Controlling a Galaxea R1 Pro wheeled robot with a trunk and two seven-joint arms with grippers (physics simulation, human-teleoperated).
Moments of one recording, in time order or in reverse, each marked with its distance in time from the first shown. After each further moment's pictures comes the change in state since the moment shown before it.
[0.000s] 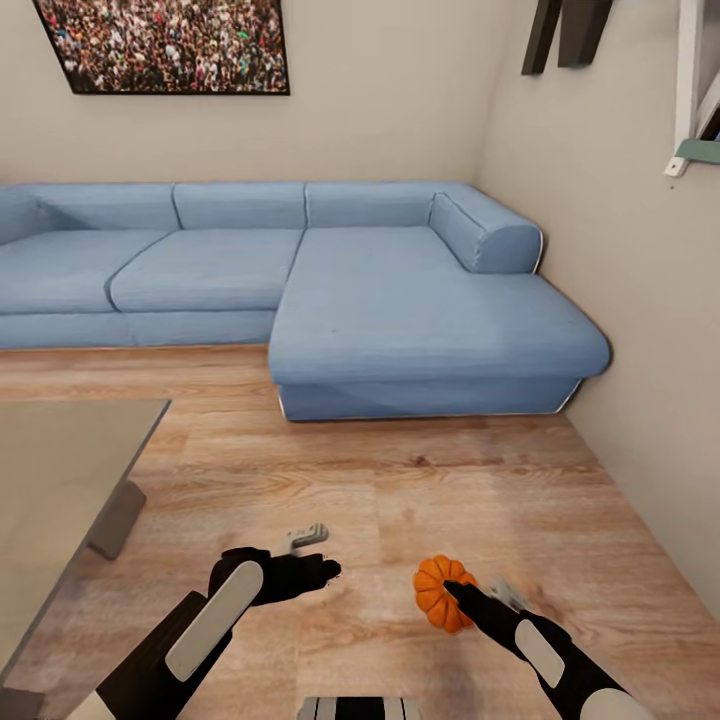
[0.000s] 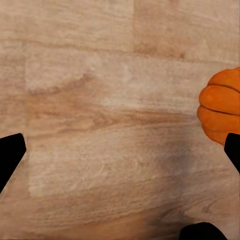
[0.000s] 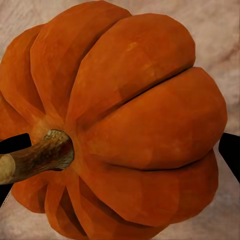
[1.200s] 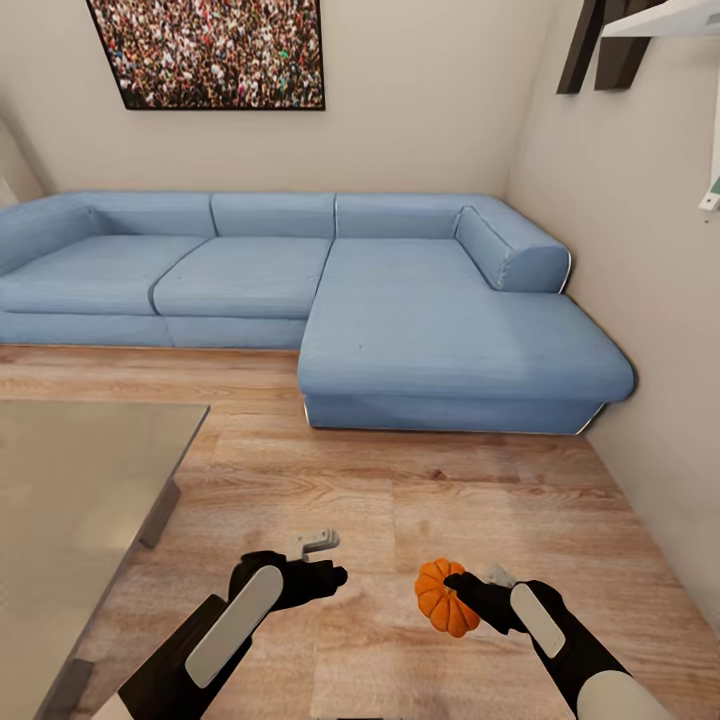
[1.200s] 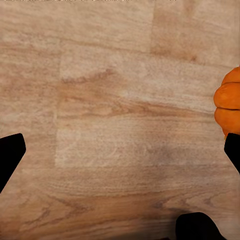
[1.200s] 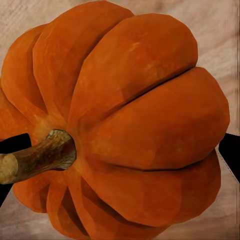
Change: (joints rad) left arm 0.000 -0.055 -0.037 0.001 -0.012 -0.004 0.133; right arm 0.000 -0.005 -0.001 -0.205 -0.055 0.292 -0.289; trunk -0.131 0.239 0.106
